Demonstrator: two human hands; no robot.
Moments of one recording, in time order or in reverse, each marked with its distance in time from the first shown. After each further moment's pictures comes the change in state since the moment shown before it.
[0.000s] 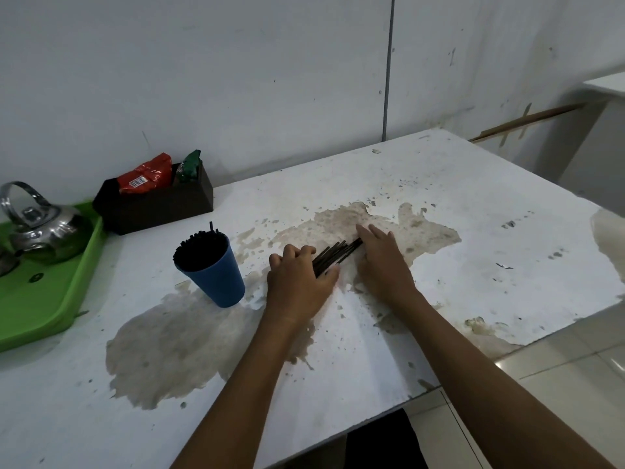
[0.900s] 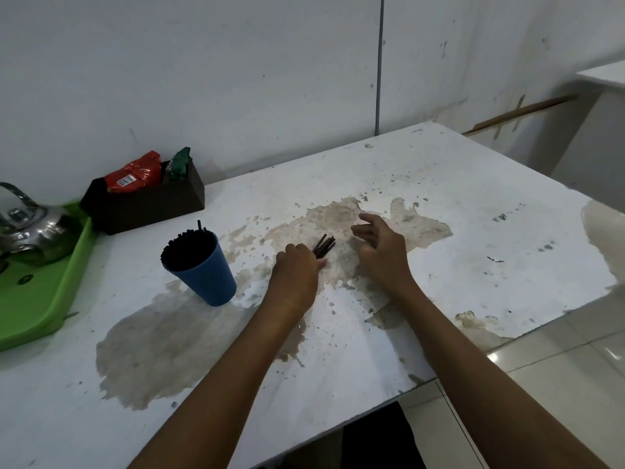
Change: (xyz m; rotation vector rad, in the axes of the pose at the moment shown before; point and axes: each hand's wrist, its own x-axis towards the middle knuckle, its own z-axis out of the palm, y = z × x) left_hand 0.018 0.016 0.004 0.327 -0.116 0.113; right_hand 0.003 0.013 -0.006 0.515 0.186 0.093
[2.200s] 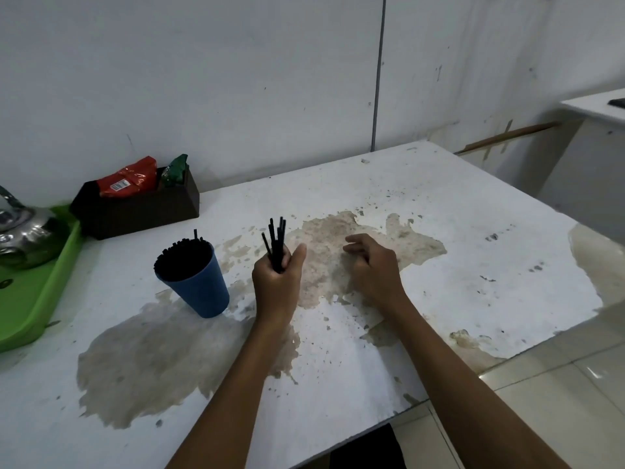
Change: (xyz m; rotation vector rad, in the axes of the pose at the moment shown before) left_hand -0.013 -0.008 0.000 -1.419 0.398 -0.244; right_hand -0.006 -0.015 0.002 -0.084 -0.062 -0.007
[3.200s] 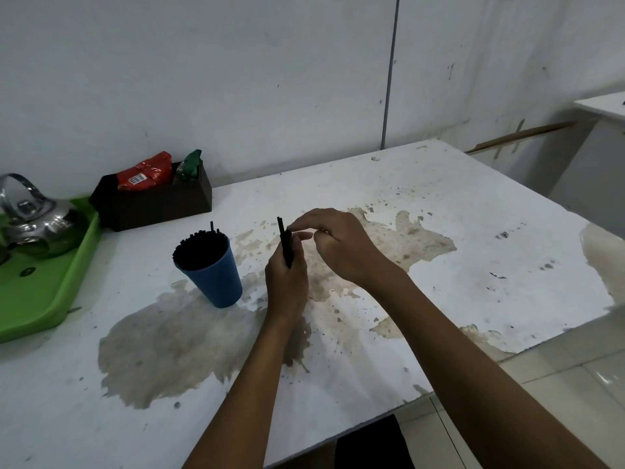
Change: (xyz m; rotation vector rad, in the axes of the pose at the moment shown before) left_hand -0.002 -0.003 -0.001 0.101 0.042 0.035; right_hand 0.001 -0.094 0.014 -0.096 -0.342 -0.327
